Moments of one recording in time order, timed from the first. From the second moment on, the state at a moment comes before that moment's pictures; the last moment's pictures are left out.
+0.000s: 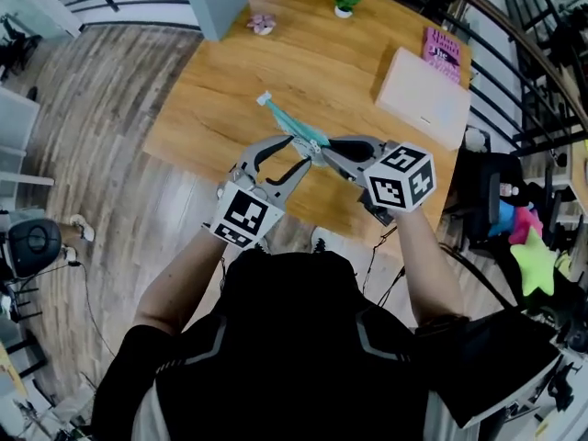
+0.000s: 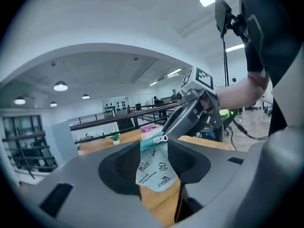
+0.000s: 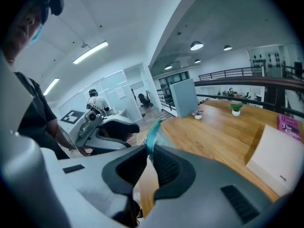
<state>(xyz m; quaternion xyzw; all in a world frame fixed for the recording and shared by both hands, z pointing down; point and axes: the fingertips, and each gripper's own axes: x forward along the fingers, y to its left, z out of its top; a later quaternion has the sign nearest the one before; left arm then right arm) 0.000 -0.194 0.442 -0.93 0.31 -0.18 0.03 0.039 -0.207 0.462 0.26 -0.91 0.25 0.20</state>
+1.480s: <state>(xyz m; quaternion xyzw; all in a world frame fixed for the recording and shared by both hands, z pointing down) 0.012 -0.198 0.394 -0.96 0.23 -0.10 -0.10 0.039 -0.195 0.412 0.26 -0.92 0.21 0.20</state>
